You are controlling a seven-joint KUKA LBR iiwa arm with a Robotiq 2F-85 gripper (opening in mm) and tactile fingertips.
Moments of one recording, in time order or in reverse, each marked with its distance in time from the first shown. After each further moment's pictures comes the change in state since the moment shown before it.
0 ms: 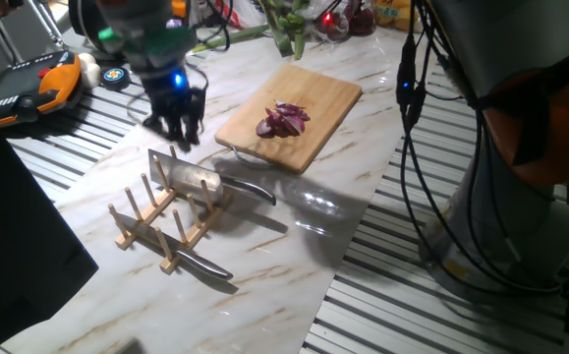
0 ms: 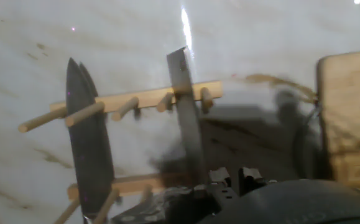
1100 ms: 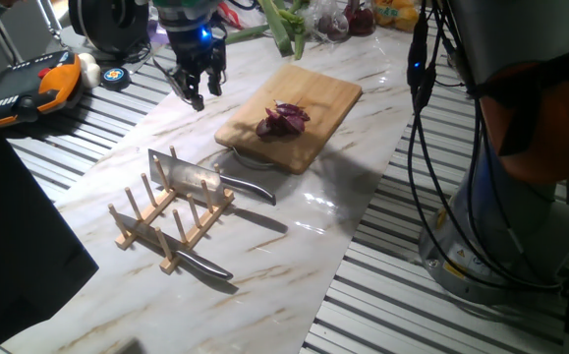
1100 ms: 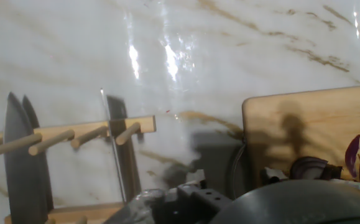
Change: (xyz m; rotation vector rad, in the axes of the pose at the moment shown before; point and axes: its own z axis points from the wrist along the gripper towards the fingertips) arm -0.026 -0.075 -0.009 0.008 -0.095 -0.002
